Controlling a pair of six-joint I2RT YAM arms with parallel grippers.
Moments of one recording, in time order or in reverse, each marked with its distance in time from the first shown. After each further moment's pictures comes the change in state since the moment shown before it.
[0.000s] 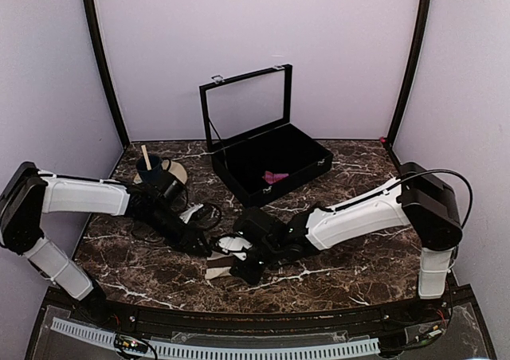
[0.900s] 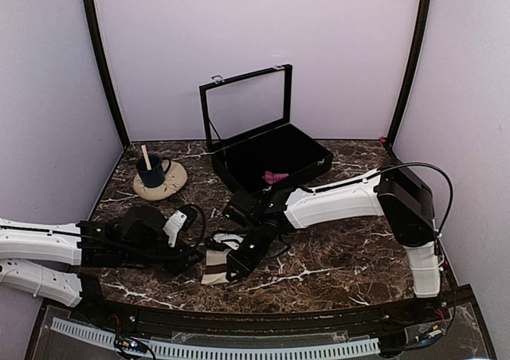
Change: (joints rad) left arm -0.386 -0.534 -0.340 0.272 -0.699 -0.140; right arm -0.080 0.161 0.317 -0.393 -0.351 0.117
